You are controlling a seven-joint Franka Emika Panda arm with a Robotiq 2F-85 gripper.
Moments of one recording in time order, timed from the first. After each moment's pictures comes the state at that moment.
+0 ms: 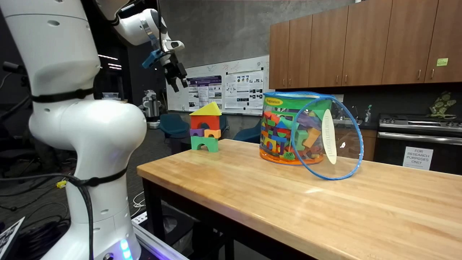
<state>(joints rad) 0.28 -0.21 0.28 -1.94 -0.29 1.81 0.84</state>
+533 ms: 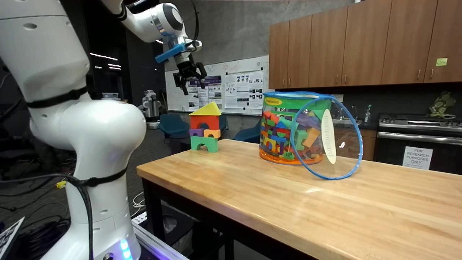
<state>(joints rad) 0.26 -0.39 0.10 -2.14 -0.25 1.81 0.24</state>
